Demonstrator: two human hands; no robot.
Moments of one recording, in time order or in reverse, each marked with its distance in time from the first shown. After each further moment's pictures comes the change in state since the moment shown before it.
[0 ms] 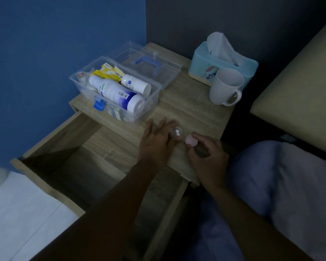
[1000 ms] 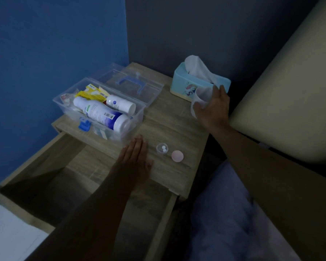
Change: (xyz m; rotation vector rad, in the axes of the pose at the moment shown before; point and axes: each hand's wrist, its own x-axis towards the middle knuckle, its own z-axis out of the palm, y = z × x) left_hand -0.015 -0.018 -0.033 0.461 -0.313 0.032; right_hand 0.177 -0.030 -0.026 -0.500 -0.014 -0.033
